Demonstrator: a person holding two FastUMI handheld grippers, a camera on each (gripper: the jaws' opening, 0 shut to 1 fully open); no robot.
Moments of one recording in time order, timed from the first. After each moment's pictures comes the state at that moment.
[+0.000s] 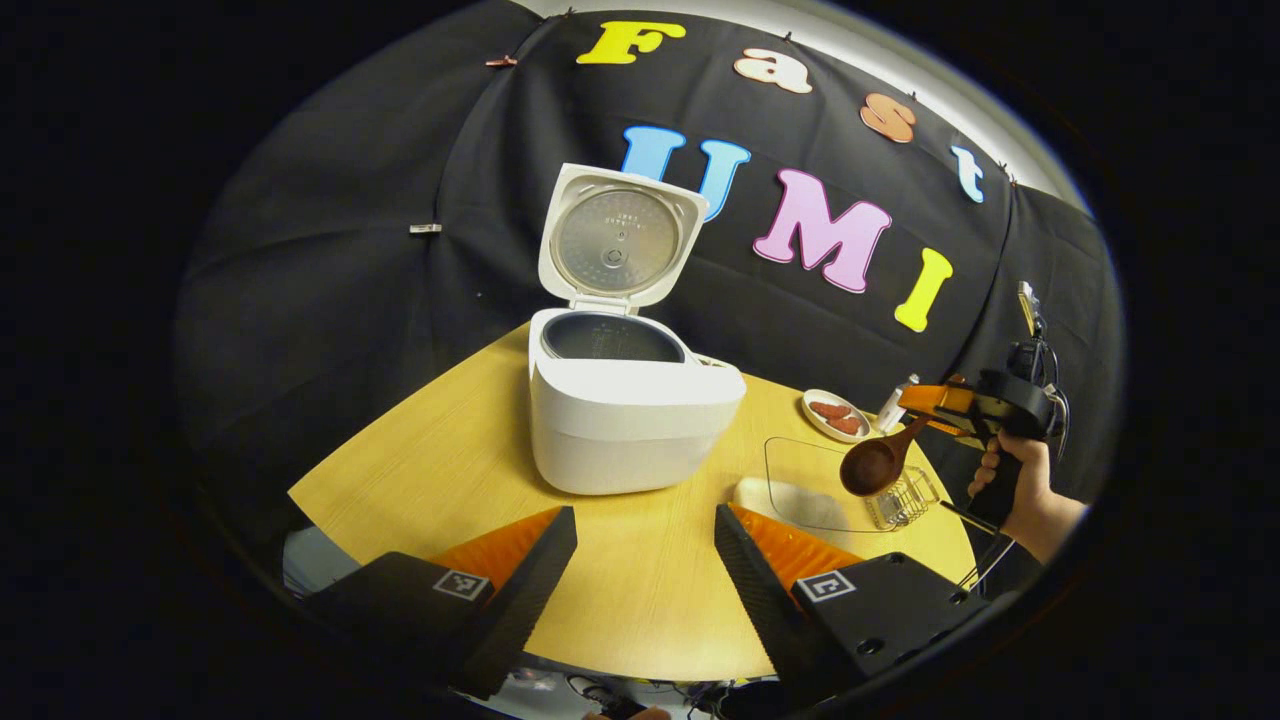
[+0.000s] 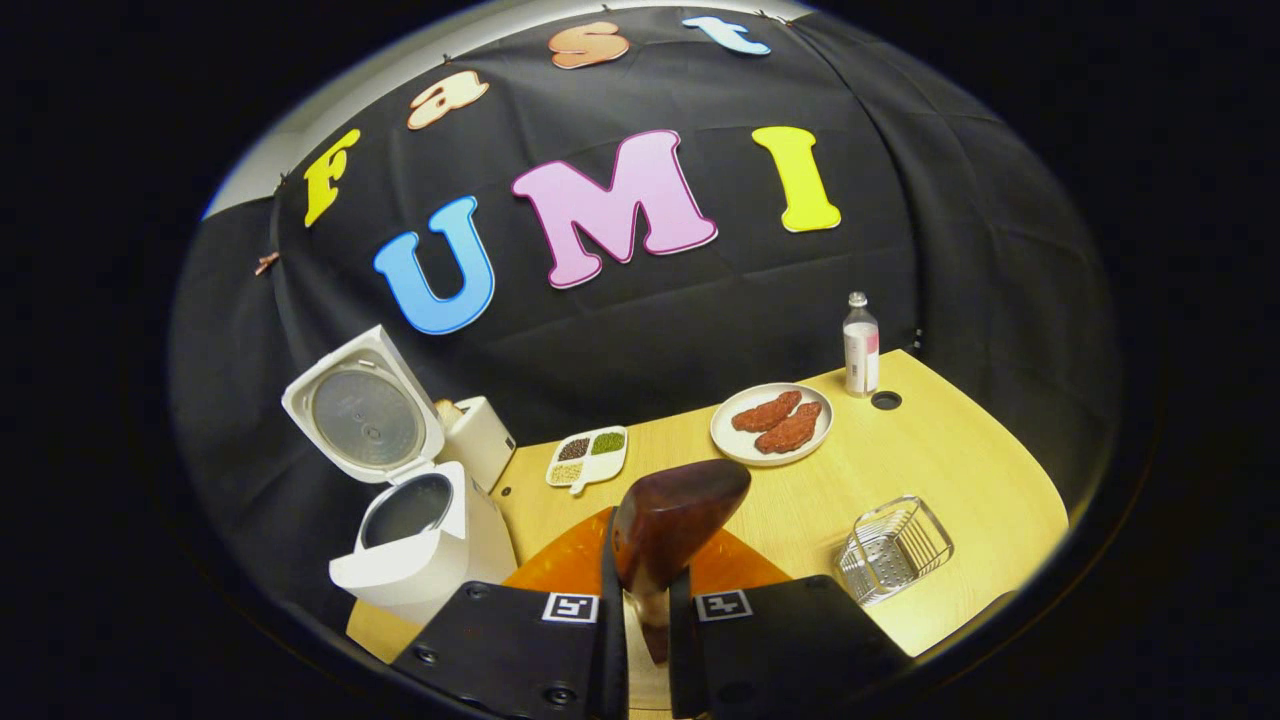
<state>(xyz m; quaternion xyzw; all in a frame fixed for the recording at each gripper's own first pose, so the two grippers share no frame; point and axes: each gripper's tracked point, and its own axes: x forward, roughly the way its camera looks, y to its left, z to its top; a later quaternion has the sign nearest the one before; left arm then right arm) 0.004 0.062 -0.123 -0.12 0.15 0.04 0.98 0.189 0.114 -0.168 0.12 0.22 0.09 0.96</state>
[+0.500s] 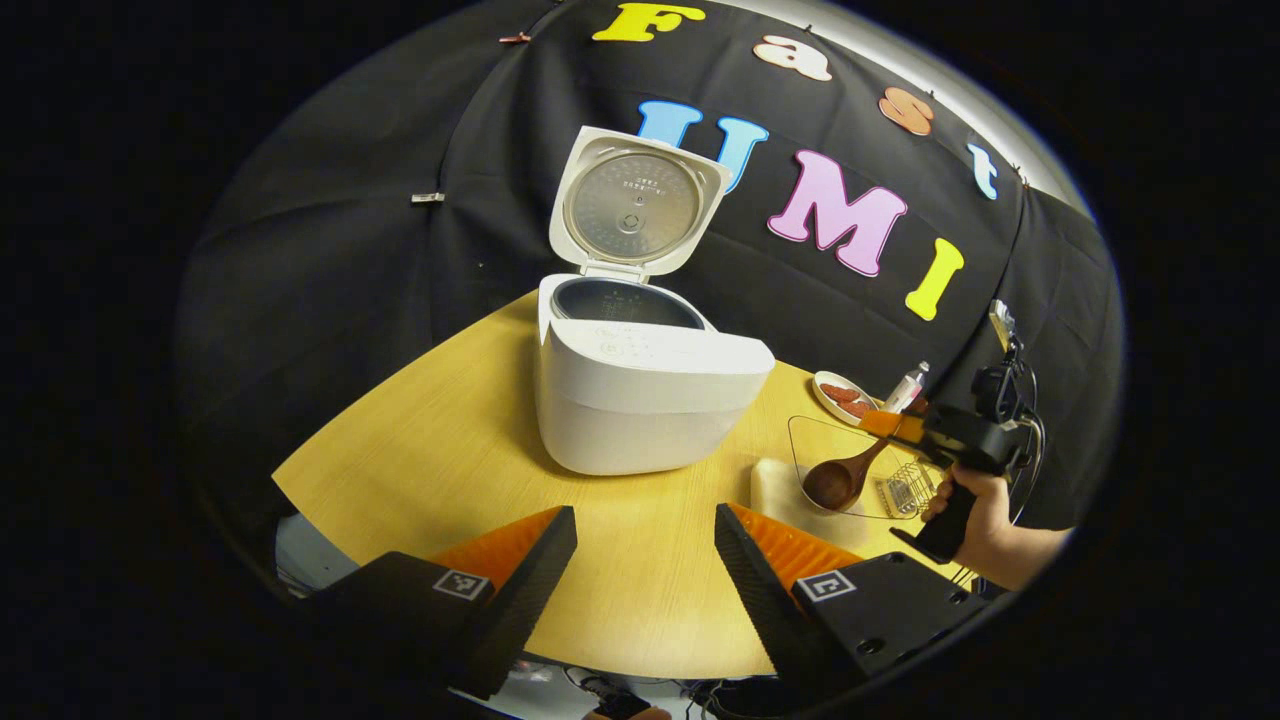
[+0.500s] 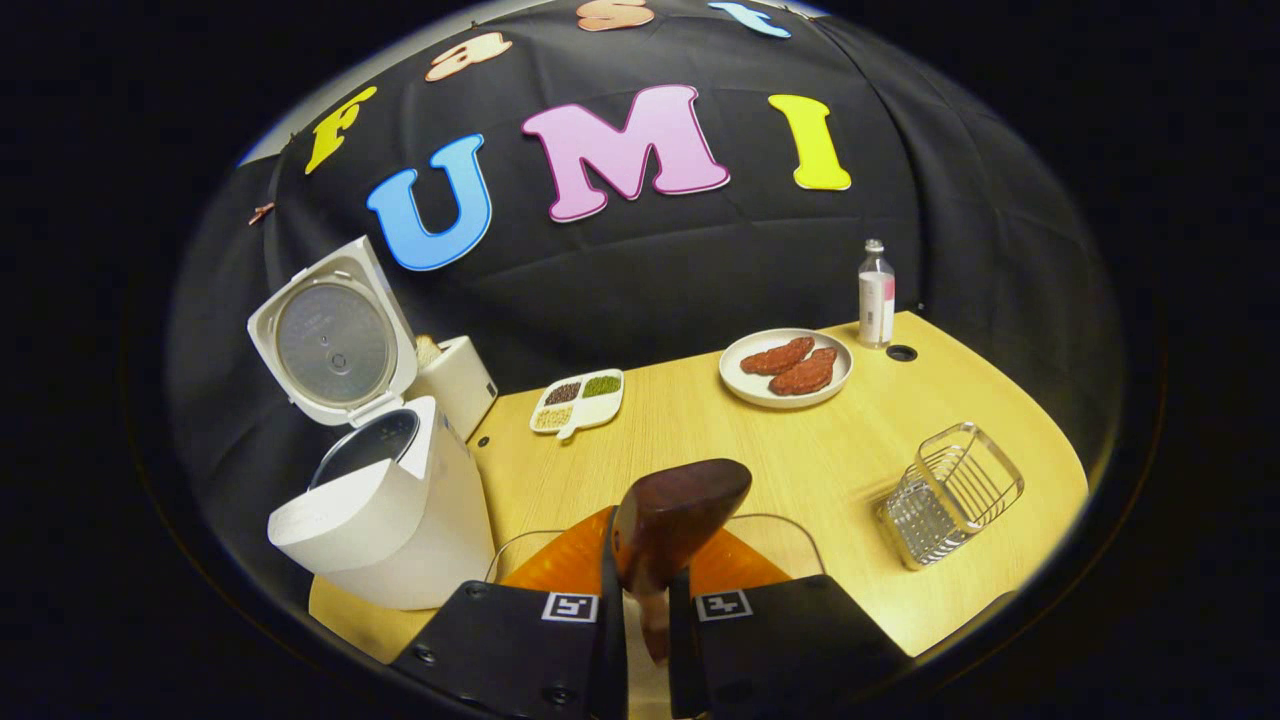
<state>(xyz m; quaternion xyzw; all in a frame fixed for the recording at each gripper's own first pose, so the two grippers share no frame) 0.017 0.075 -0.154 -0.15 0.18 0.03 0.97 0.174 0.162 -0.251 0.10 0.28 0.08 0.95</state>
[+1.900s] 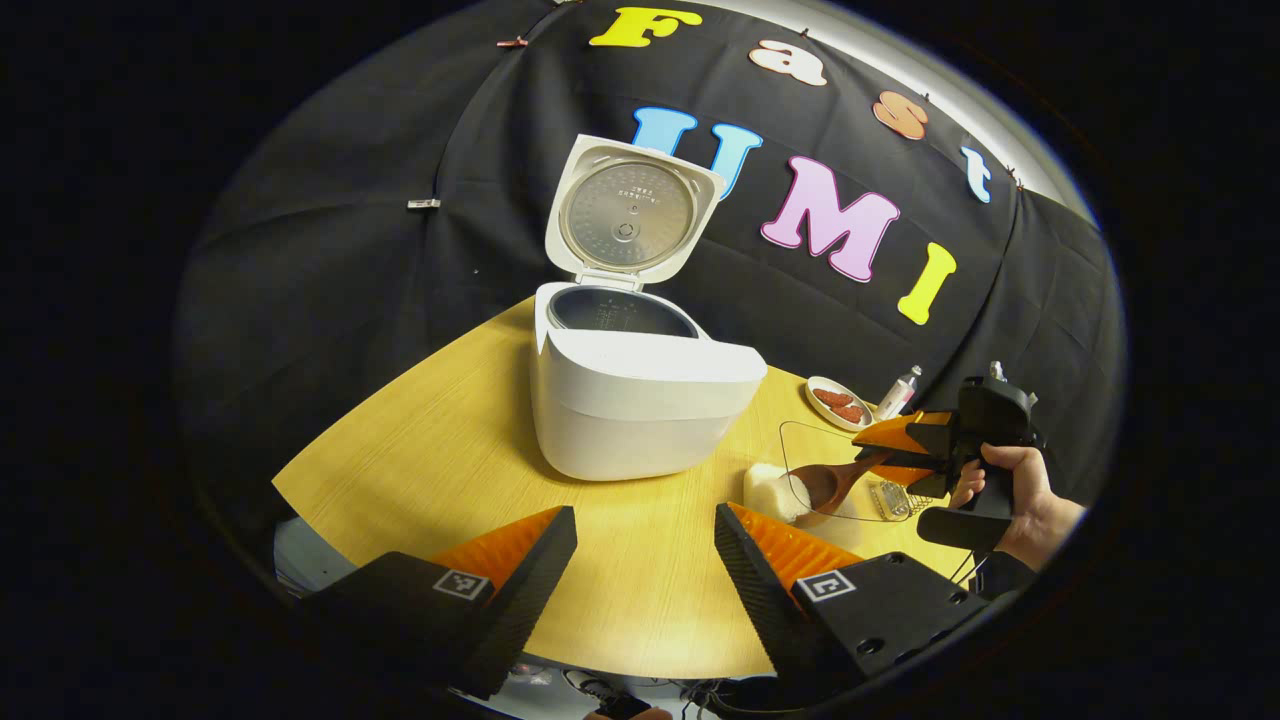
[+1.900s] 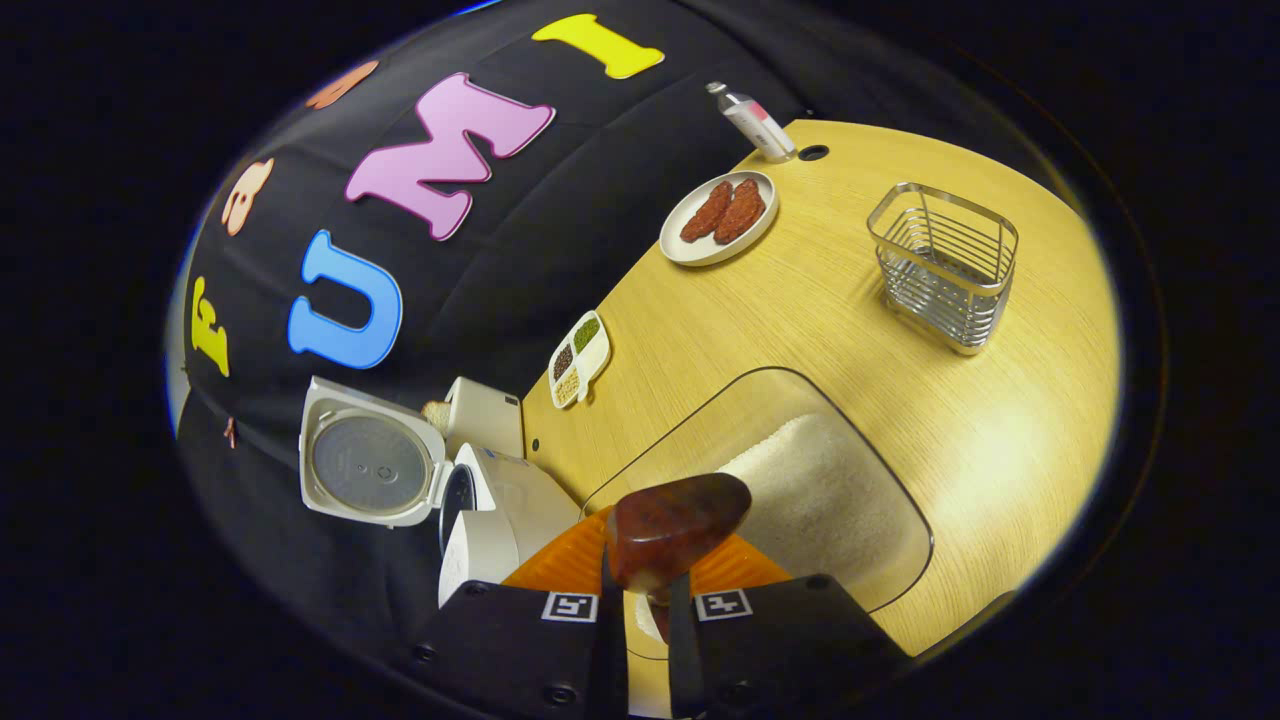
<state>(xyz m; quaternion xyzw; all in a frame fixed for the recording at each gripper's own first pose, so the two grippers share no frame) 0.012 0.070 -0.143 -0.14 0.16 0.03 0.98 0.140 0.154 -0.247 0.41 0.39 0.00 0.83</state>
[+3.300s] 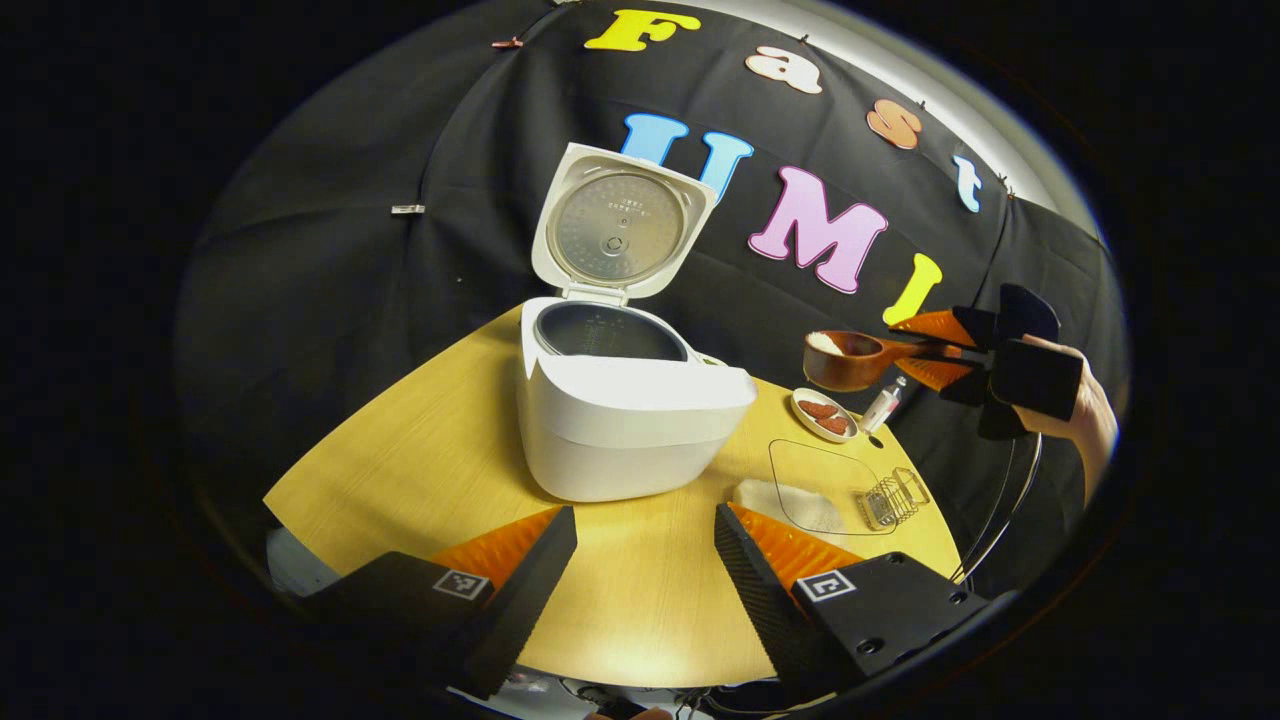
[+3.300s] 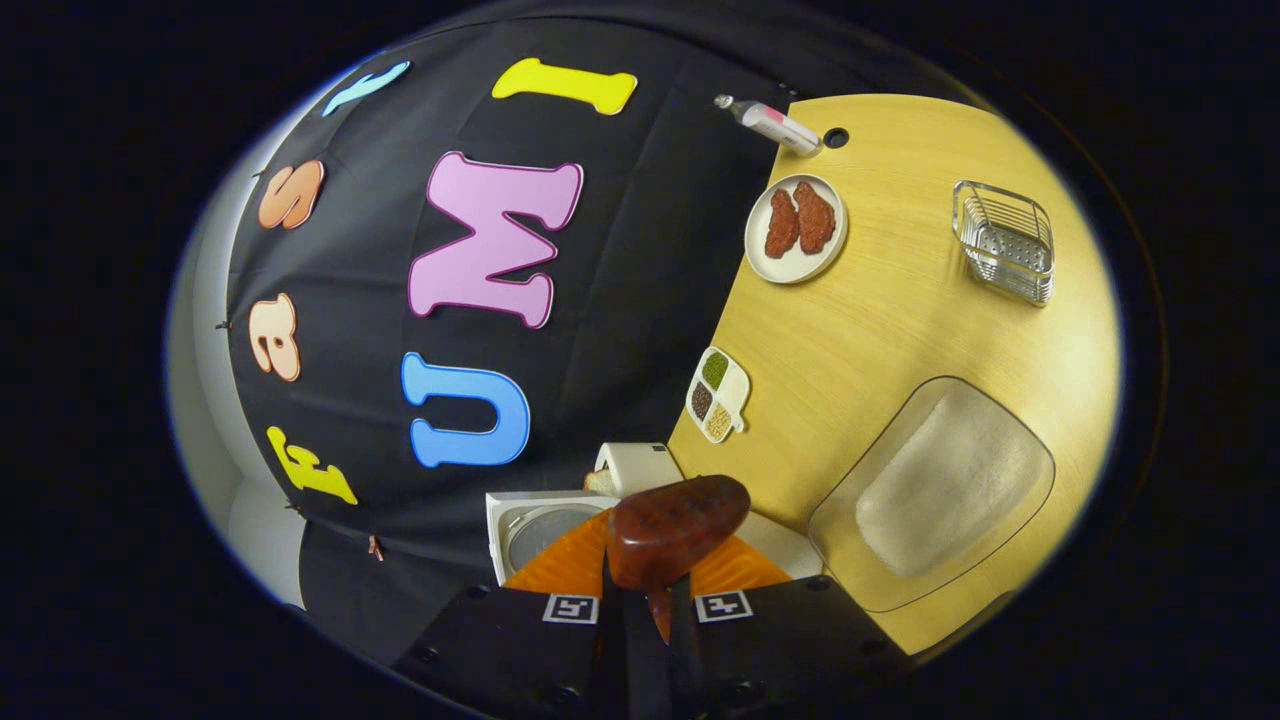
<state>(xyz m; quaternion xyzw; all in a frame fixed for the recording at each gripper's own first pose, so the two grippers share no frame) 0.025 0.087 -0.125 -0.15 0.15 0.01 0.98 0.194 0.212 -0.091 0.58 0.32 0.05 0.75</state>
